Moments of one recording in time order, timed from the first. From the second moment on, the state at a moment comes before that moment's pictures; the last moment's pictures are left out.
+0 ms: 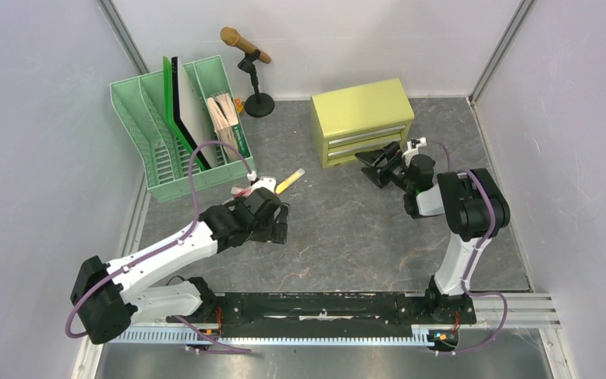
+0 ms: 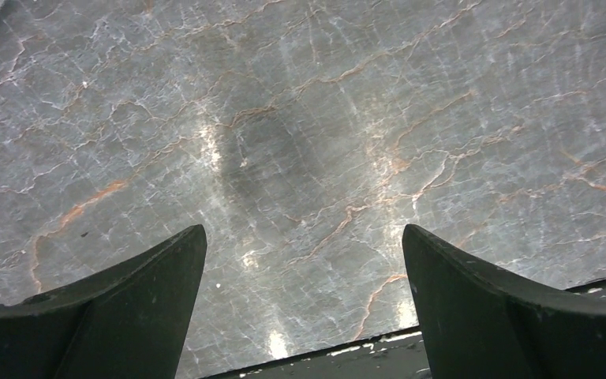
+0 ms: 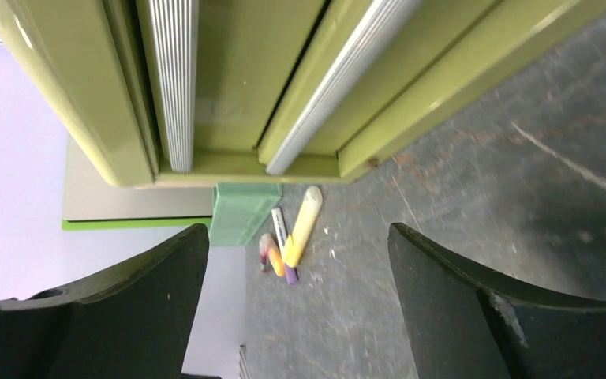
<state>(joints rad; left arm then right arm) -0.85 1.10 0.79 -0.70 -0.31 -0.59 0.12 1.88 0.62 1.05 -0.51 1.17</state>
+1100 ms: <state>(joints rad) -0.85 1.09 0.74 -0.66 -0.28 -0.66 0.15 2.20 0.90 1.14 -0.46 1.36</state>
